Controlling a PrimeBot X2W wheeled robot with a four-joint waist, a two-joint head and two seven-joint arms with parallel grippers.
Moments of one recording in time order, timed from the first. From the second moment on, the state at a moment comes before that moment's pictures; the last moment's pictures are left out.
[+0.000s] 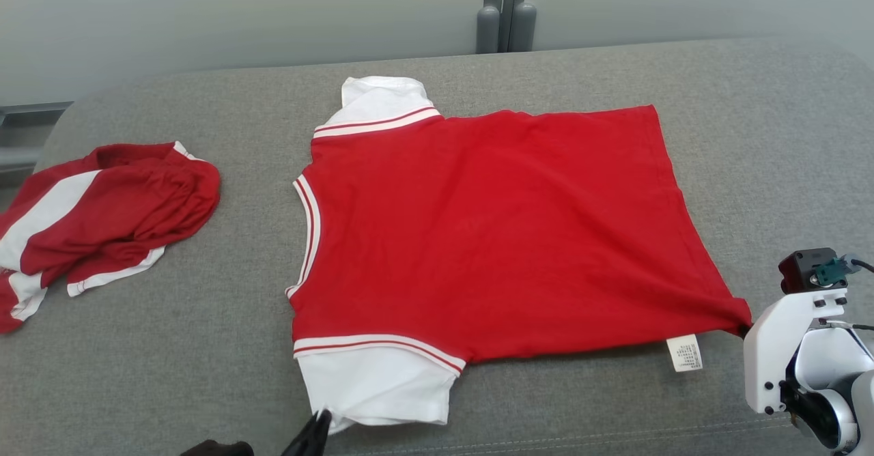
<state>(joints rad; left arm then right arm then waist) 0.27 0.22 -0.32 -0.10 -0.48 -0.10 0.05 -0.08 -0.26 -0.07 0.04 0.23 0.13 0.81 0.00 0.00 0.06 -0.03</state>
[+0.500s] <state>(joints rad) -0.11 0.22 -0.34 -0.04 -0.50 -0.12 0.08 -0.23 -0.17 -0.12 0.09 0.22 0.13 0.72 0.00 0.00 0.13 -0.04</state>
